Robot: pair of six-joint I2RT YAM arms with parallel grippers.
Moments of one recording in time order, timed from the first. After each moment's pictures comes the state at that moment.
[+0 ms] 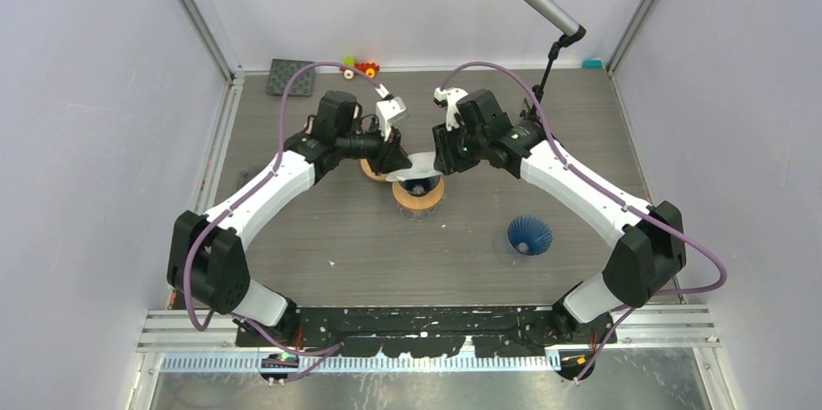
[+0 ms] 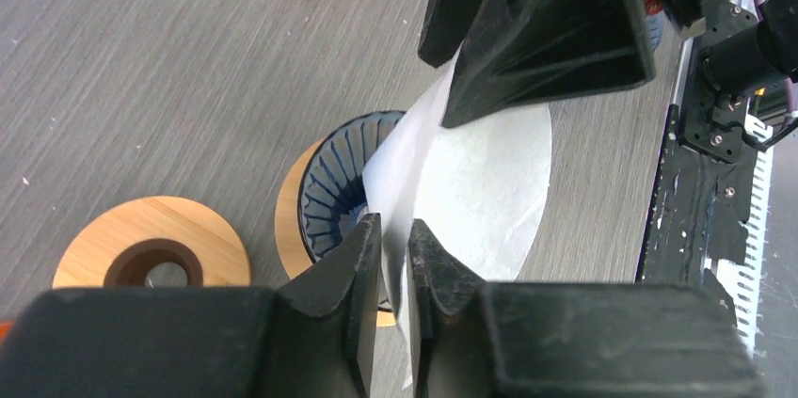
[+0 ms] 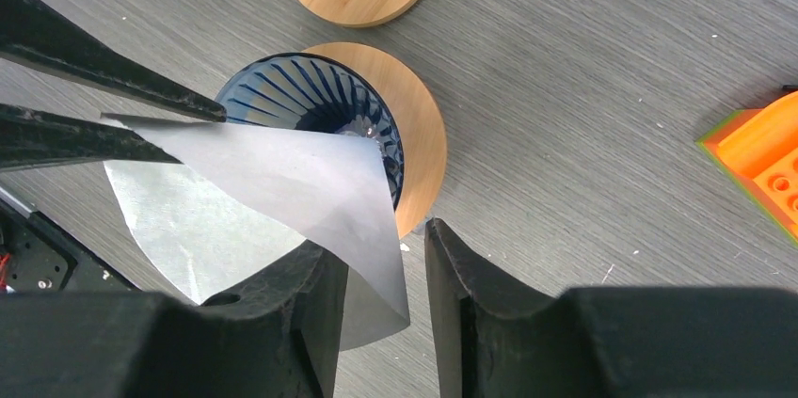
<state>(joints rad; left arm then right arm) -0.47 1.47 1.15 -0.26 0.73 0.21 0.63 1.51 1.34 -0.59 -0.11 0.18</state>
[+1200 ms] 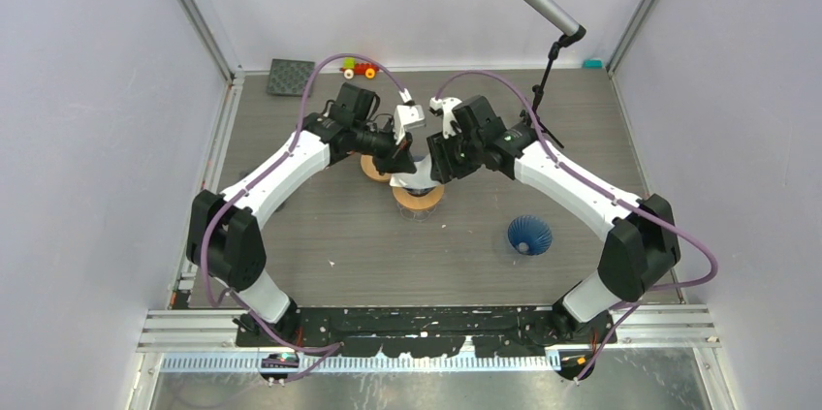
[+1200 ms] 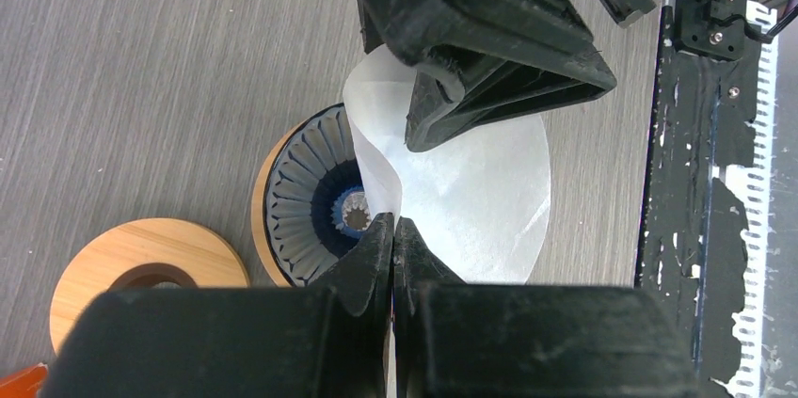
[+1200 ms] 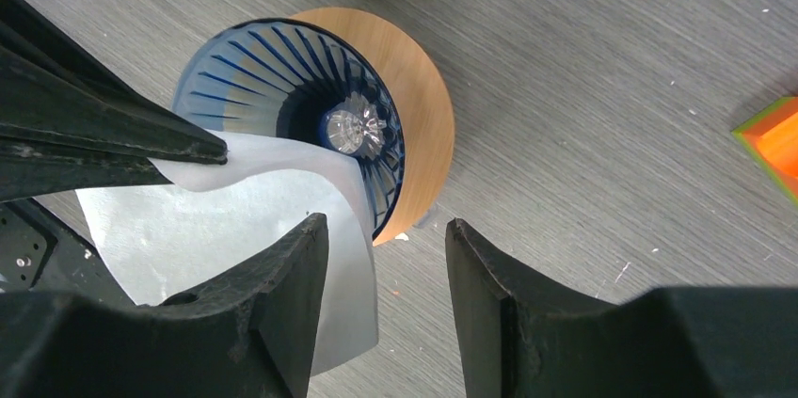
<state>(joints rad) -0.50 1.62 1.37 -0.58 0.78 0.48 0.63 1.54 1.31 -0.59 -0.14 0.16</state>
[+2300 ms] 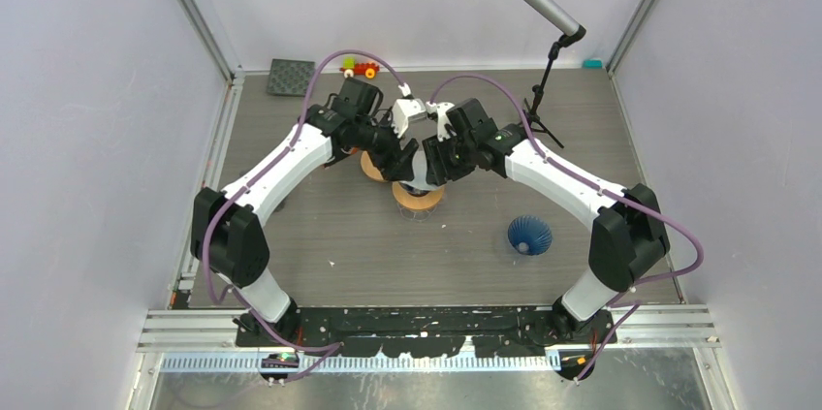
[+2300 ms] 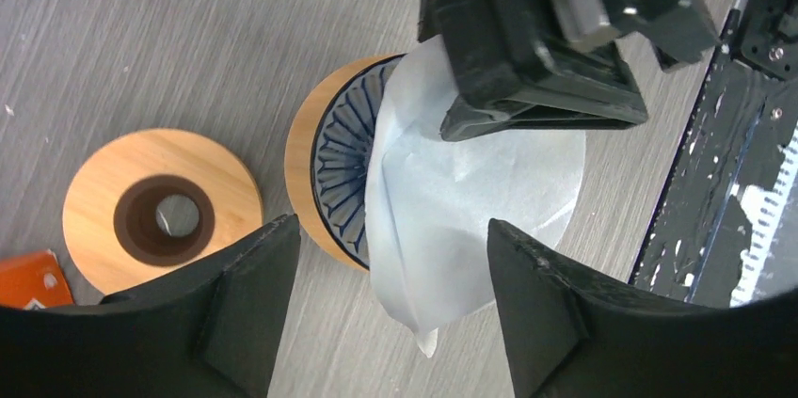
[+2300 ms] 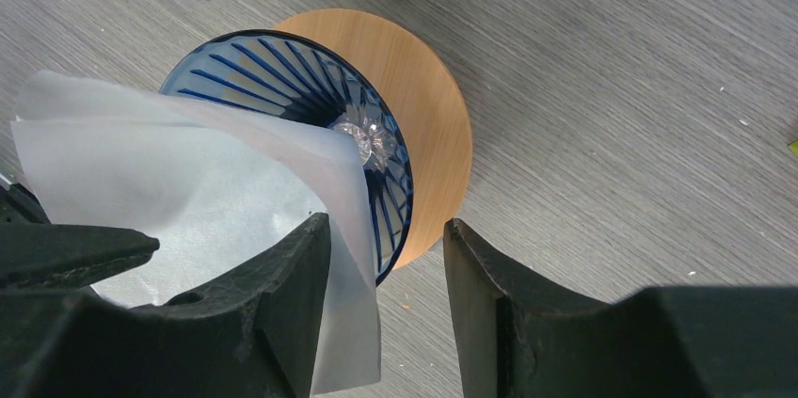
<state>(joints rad) -0.51 1.65 1.46 -0.71 0.62 0.42 0.63 1.61 1.30 -0.55 -0.19 0.17</state>
